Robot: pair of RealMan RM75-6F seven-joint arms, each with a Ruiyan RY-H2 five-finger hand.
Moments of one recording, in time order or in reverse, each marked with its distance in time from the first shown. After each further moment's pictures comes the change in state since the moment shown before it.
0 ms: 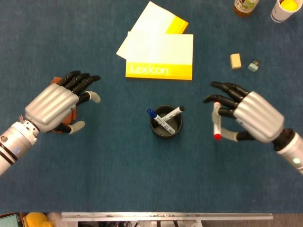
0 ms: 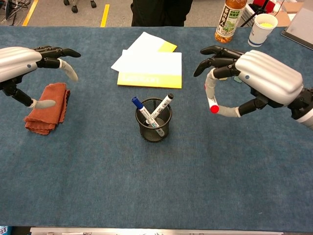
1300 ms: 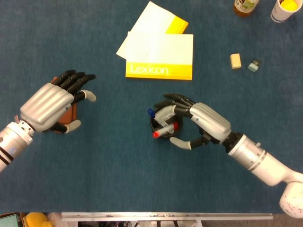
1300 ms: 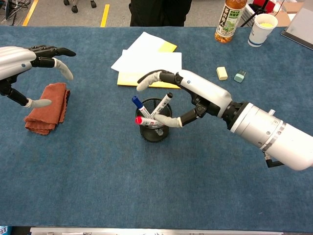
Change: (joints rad) left arm 0.014 -0.002 0.008 0.030 0.013 0.021 -0.027; right arm 0.084 -0.212 0.089 -0.073 0.199 -0.244 0.352
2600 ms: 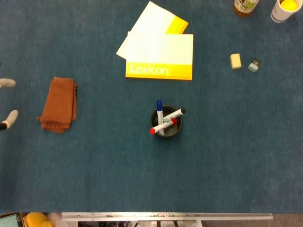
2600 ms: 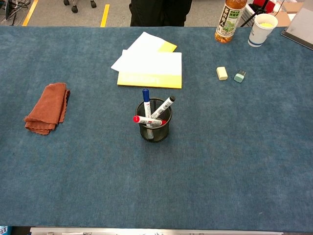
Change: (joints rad) left arm 0.346 -0.067 -0.034 0.080 -0.268 0.371 0.047; right arm -0.471 0.445 -0.001 -0.085 0.216 0.464 -0.613
